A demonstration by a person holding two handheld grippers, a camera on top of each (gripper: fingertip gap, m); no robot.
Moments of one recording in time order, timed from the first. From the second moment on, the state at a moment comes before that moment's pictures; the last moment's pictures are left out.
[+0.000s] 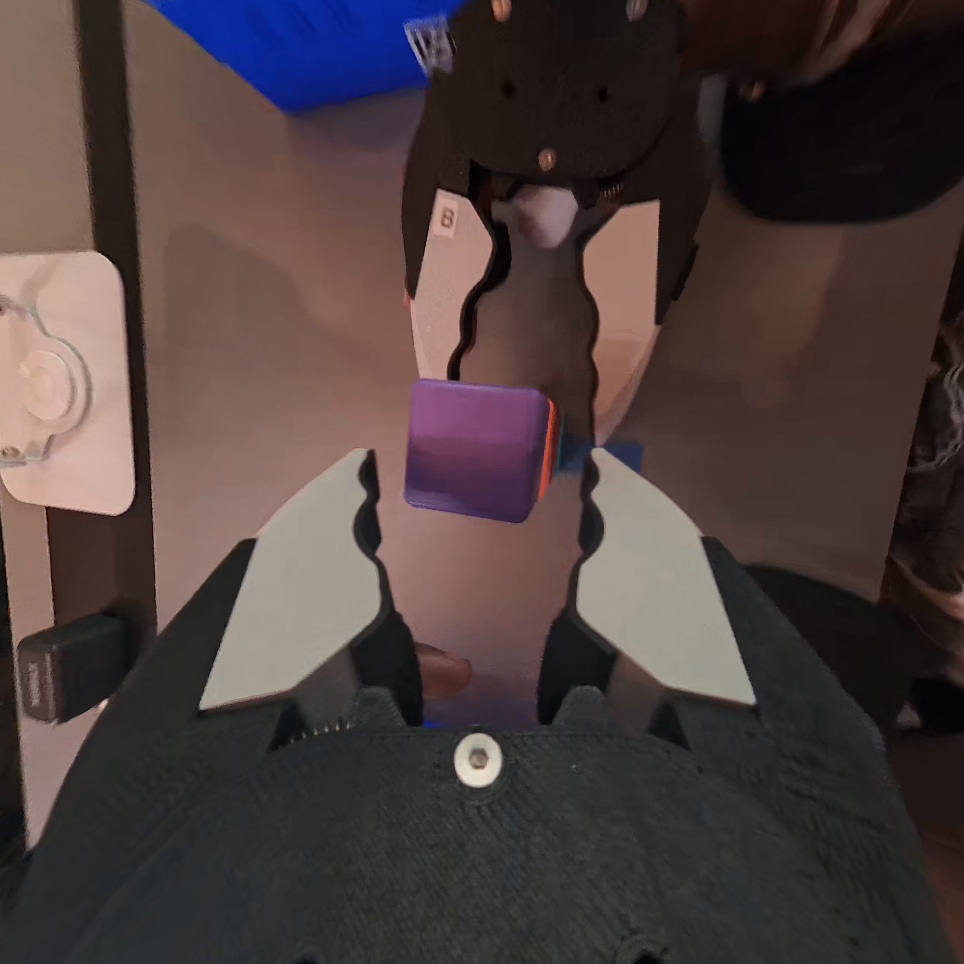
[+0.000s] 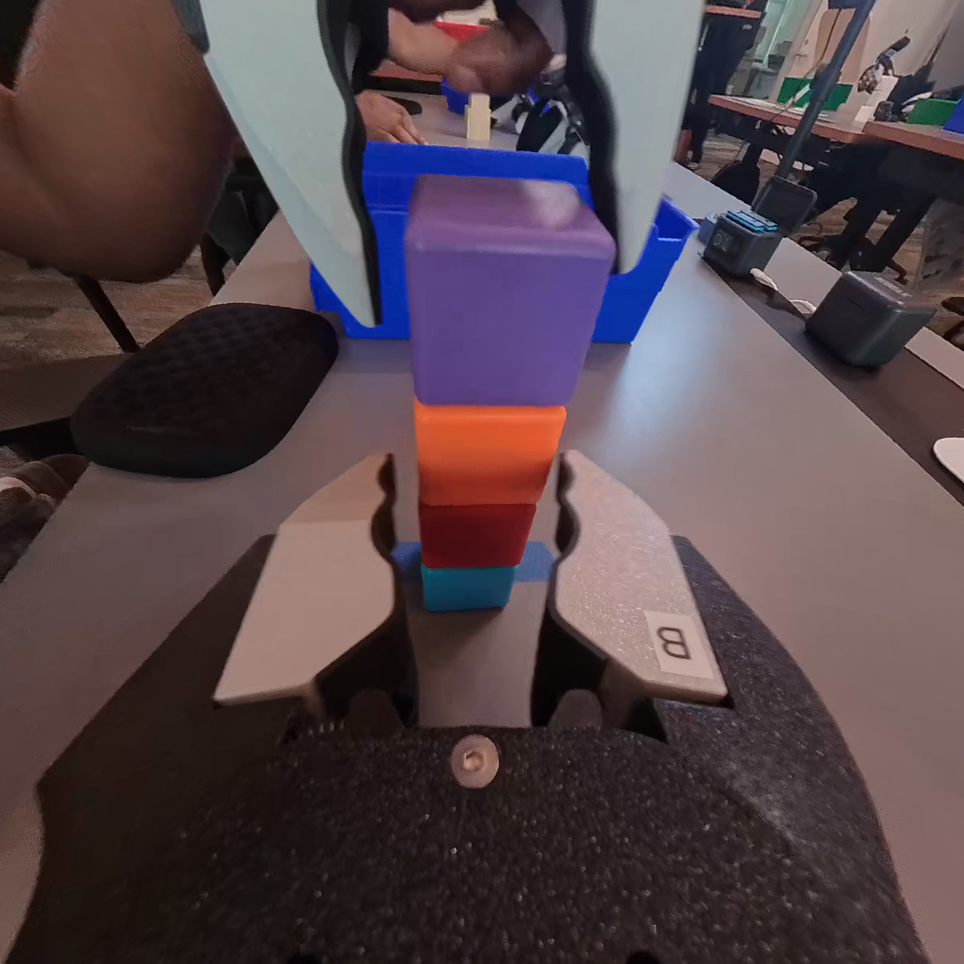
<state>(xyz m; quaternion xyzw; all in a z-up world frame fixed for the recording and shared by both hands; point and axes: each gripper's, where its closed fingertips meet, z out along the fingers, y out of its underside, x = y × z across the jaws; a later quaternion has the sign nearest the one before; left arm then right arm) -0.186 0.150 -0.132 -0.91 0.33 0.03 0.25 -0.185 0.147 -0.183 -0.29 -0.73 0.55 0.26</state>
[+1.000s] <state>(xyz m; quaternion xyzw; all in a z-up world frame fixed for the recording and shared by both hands) -0.187 0.129 -0.250 -0.86 0.27 -0.08 0.42 -0.159 0.163 -0.226 -0.32 -0.83 0.40 0.21</state>
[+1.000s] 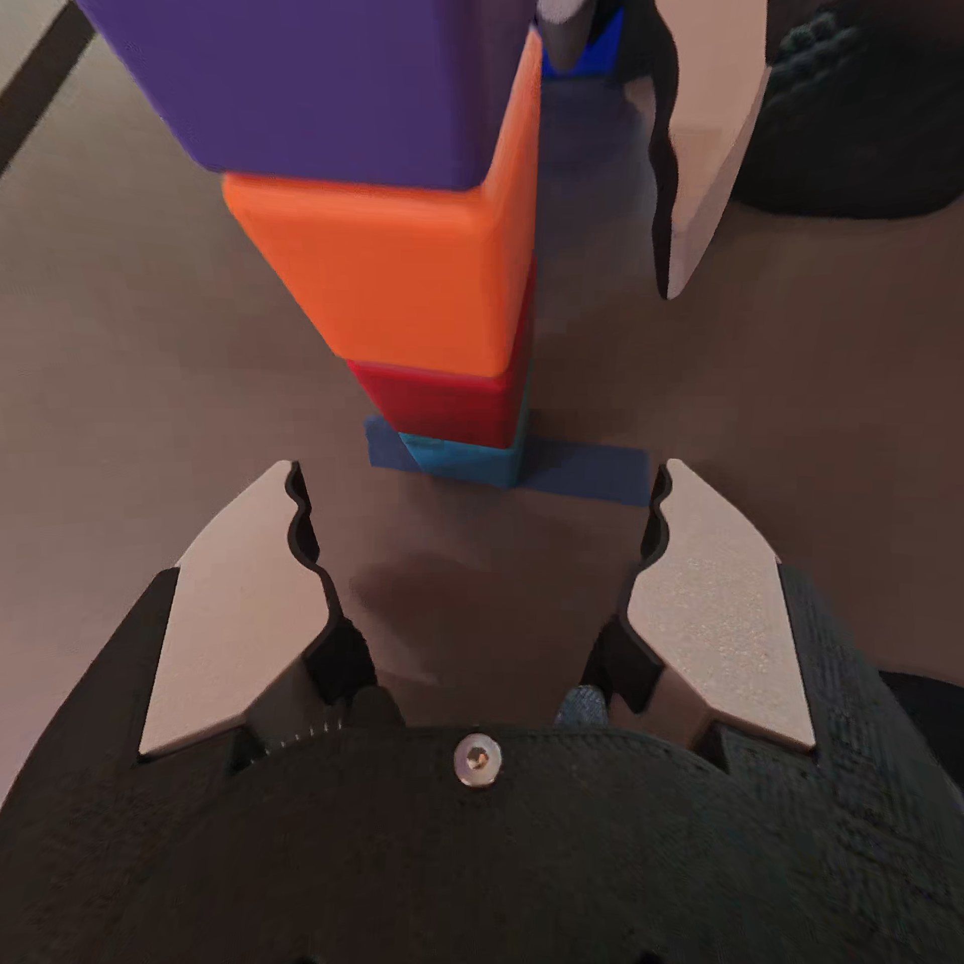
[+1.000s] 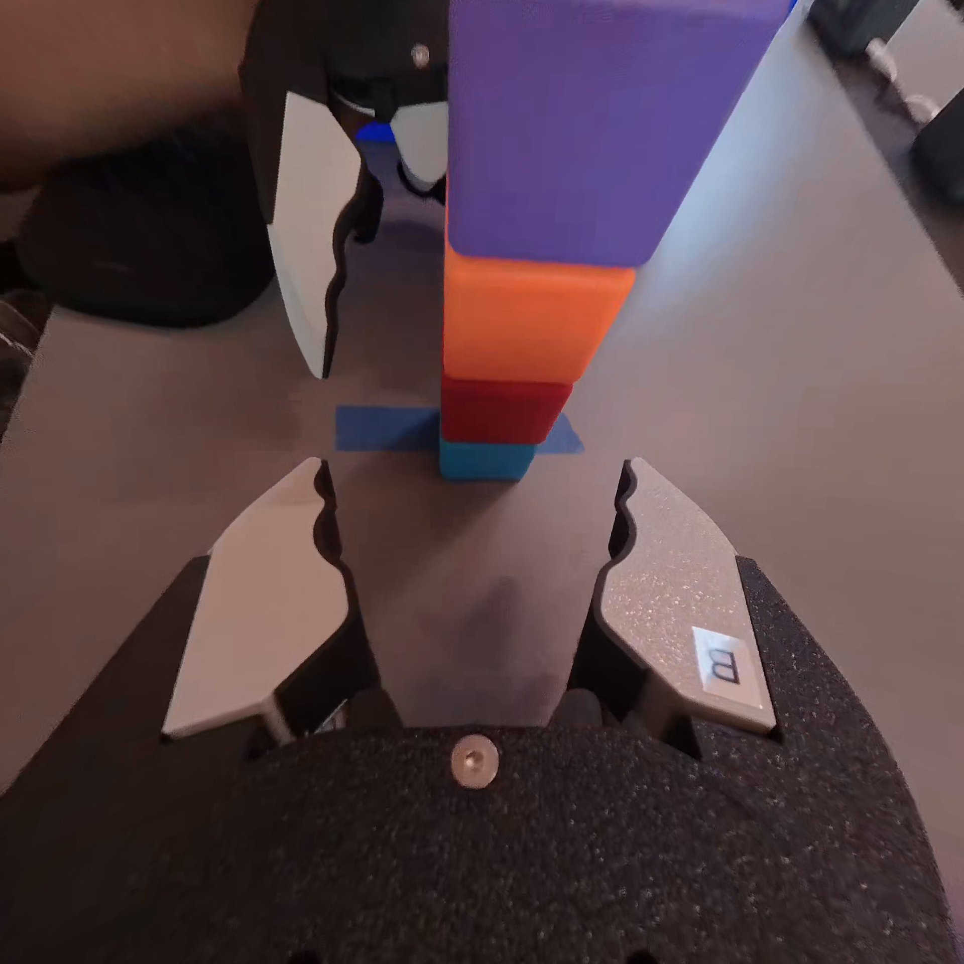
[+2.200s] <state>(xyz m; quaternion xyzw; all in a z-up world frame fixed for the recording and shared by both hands) -0.190 0.154 -0.148 -0.68 0.17 -0.14 0.70 -0.170 0.164 -0.114 -0.32 -0.70 0.57 0.28</state>
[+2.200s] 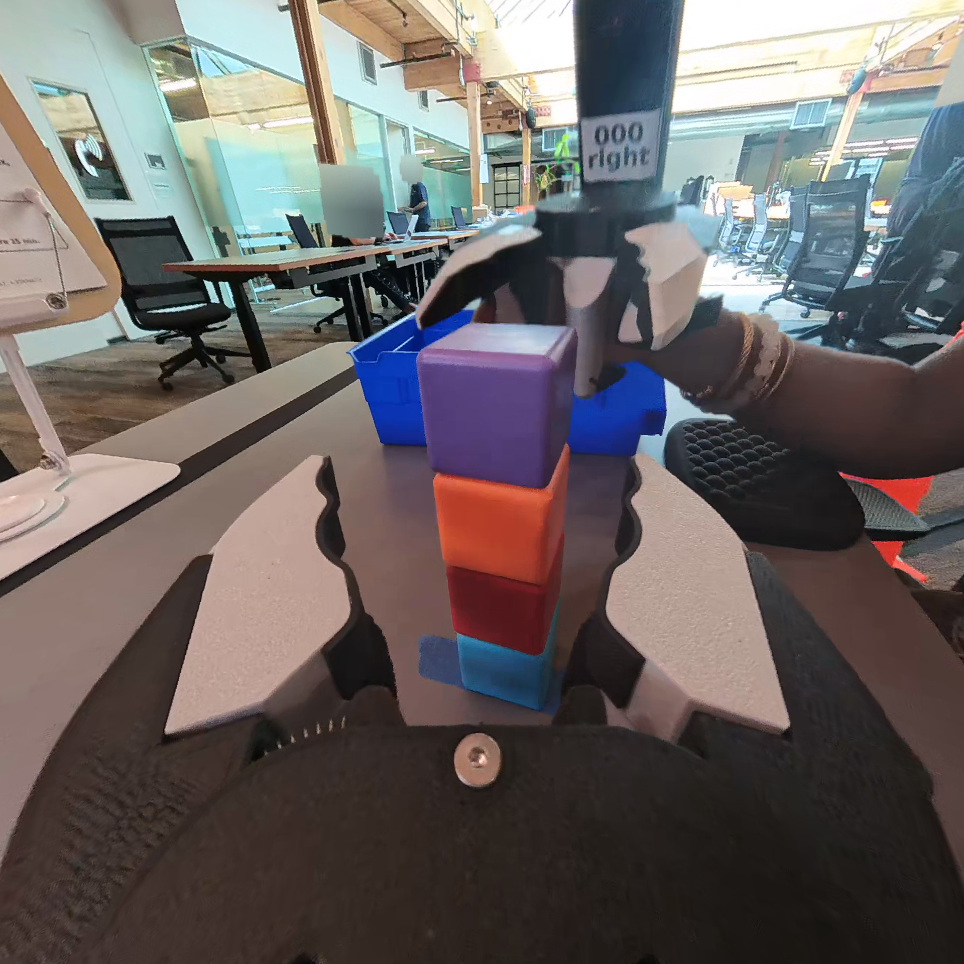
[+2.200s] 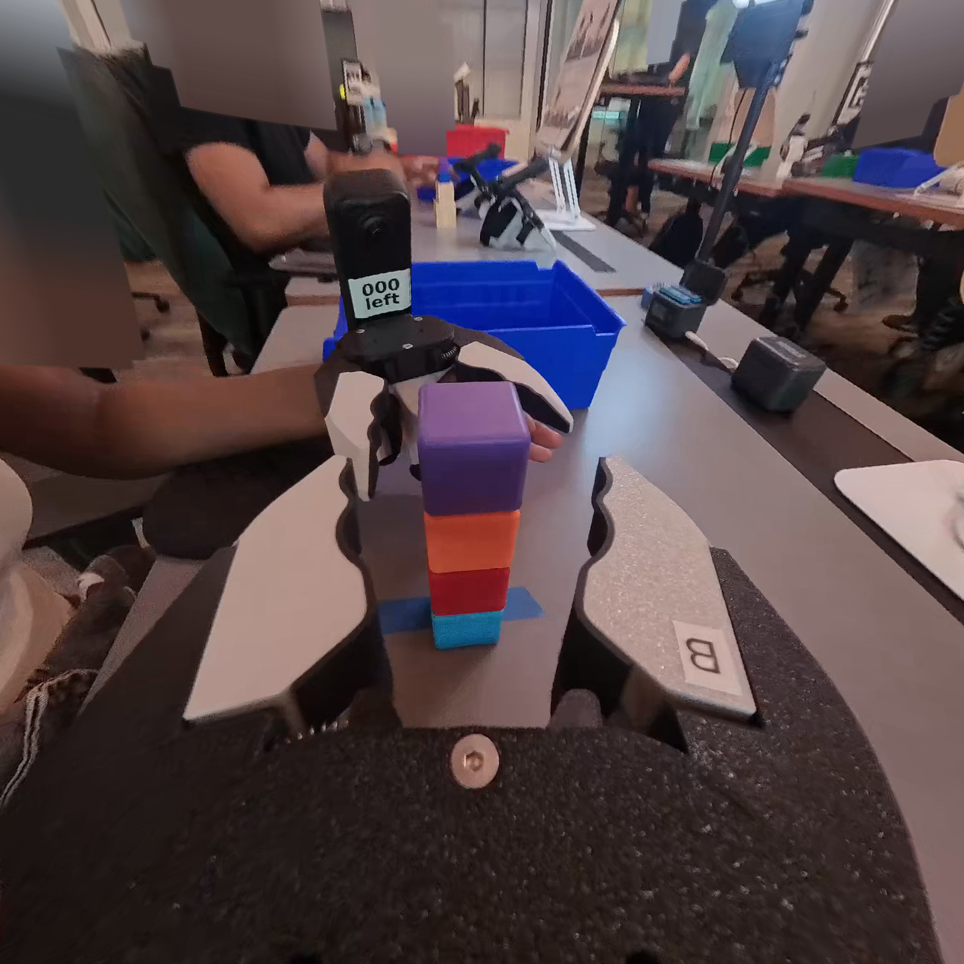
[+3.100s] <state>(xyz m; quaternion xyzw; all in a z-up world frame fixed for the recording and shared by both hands) -0.170 0.161 -0.172 -0.71 0.21 -0.15 0.65 -0.166 0.242 -0.064 -0.44 -0.70 0.39 0.41</state>
